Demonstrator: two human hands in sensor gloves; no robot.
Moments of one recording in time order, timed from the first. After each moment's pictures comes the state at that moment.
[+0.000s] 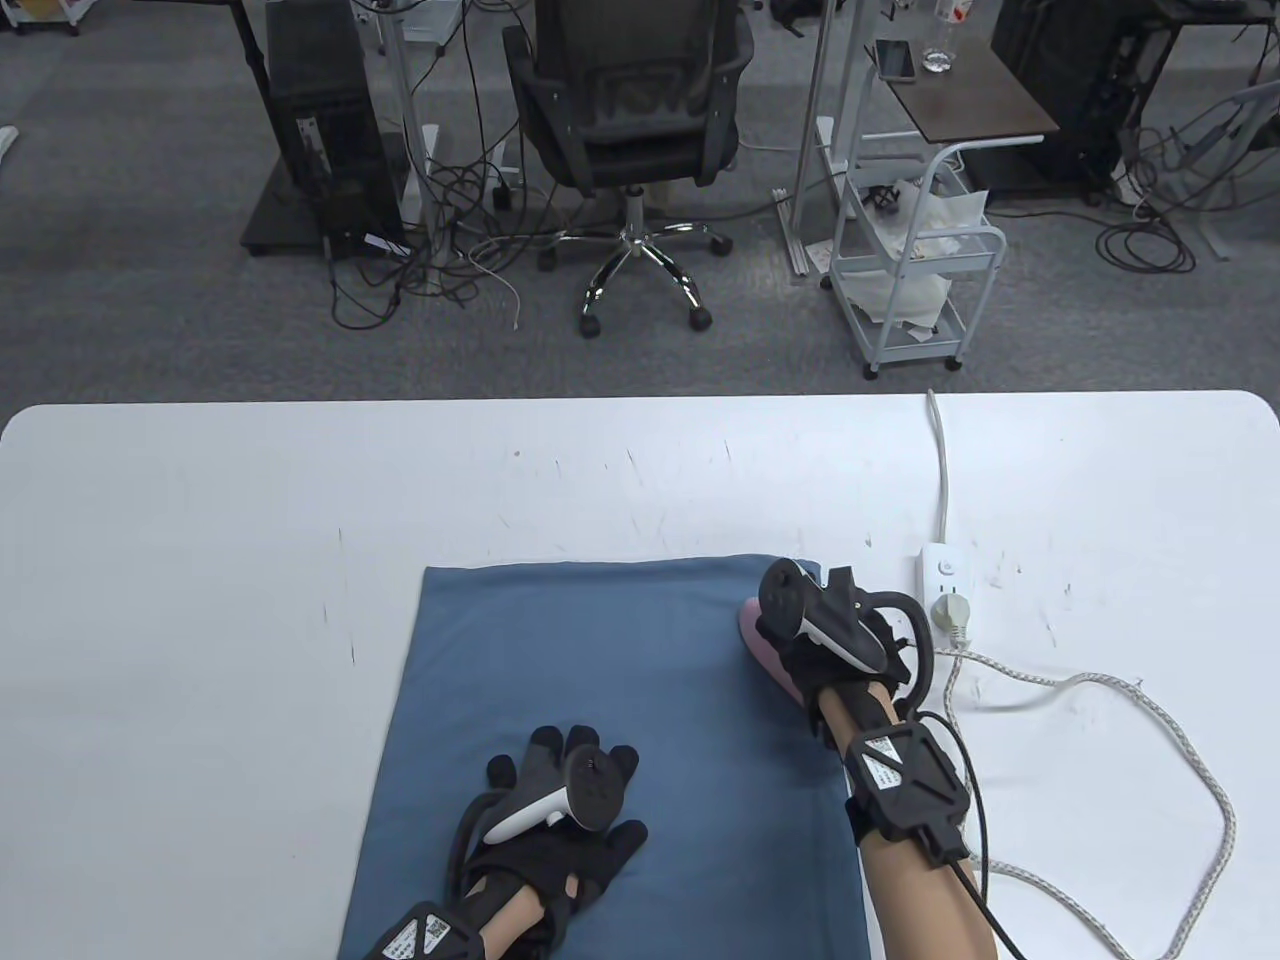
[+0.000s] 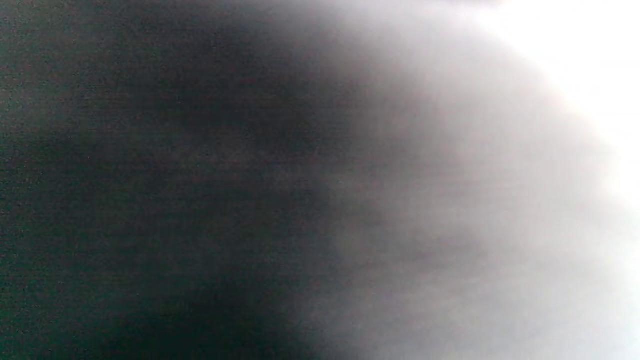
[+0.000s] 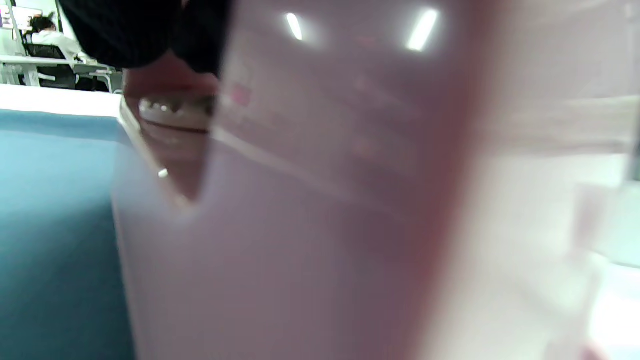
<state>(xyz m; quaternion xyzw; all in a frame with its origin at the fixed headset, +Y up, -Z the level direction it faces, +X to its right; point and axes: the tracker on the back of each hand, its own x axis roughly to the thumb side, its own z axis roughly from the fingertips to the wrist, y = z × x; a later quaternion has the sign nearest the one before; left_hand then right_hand) -0.116 -0.814 -0.283 -0.36 -0.14 0.09 0.92 0.142 -0.722 -0.422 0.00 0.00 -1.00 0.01</state>
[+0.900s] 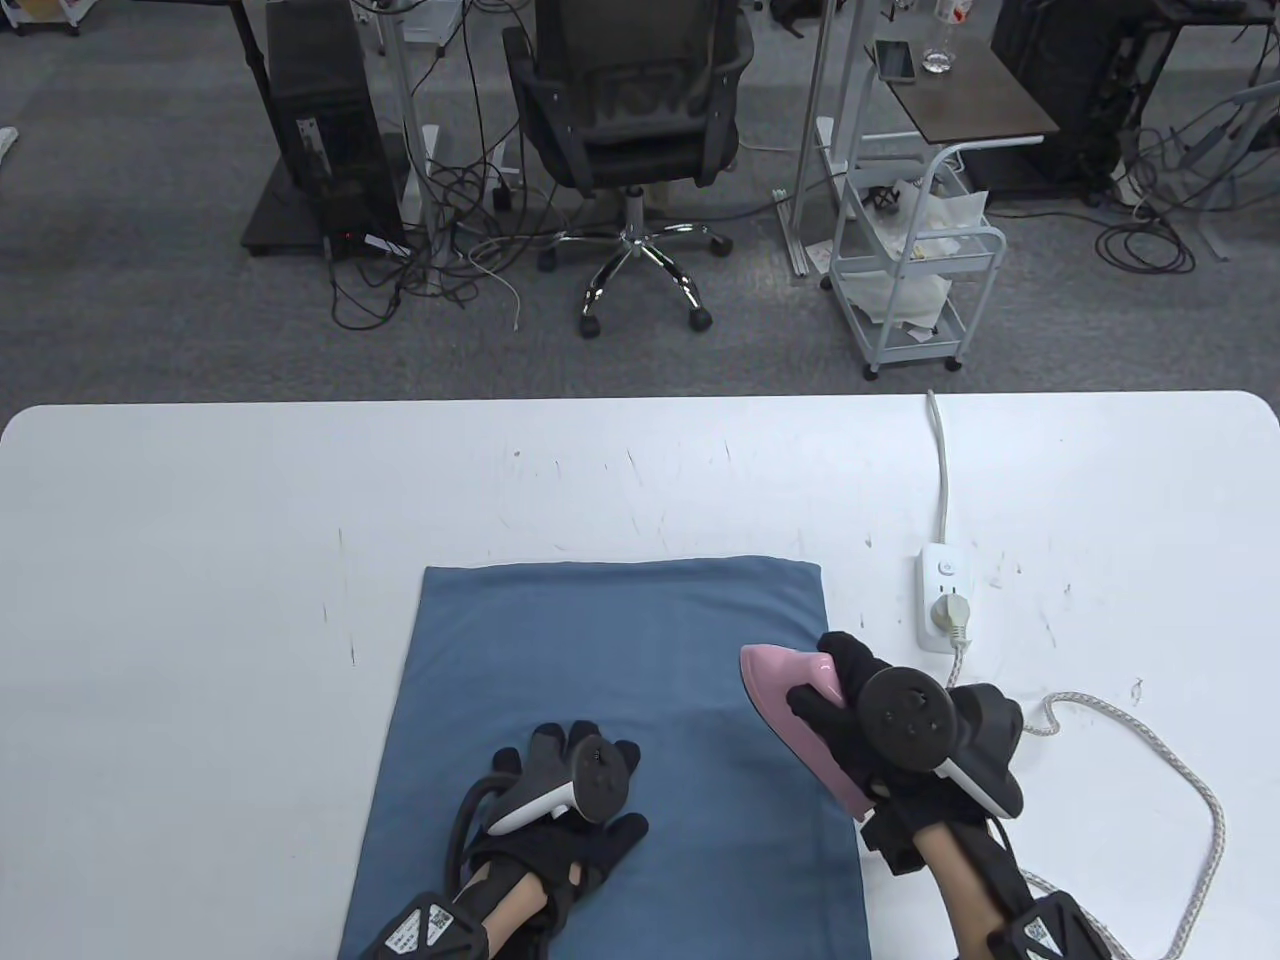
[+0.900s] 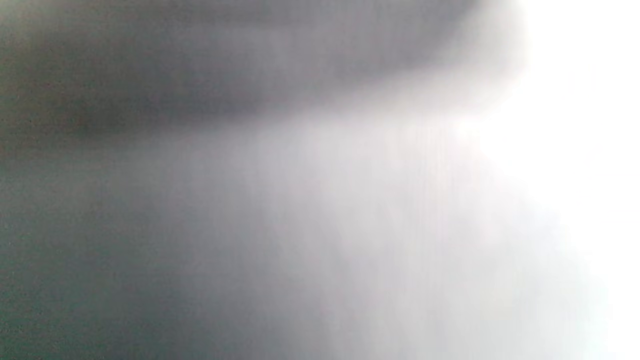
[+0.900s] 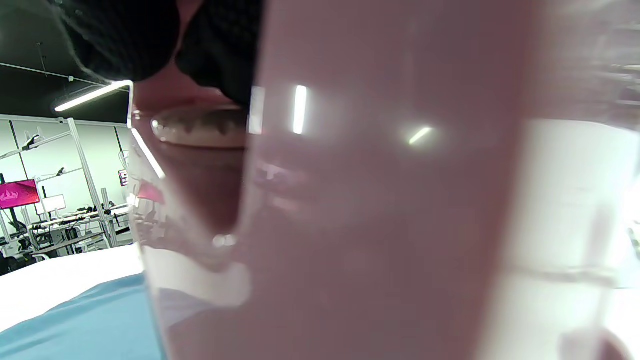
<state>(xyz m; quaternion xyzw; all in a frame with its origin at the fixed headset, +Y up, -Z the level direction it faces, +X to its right) -0.110 -0.792 -0.299 -0.31 -0.14 0.06 0.94 0.181 -0.648 -0.296 -0.08 0.11 -0.98 -0.17</state>
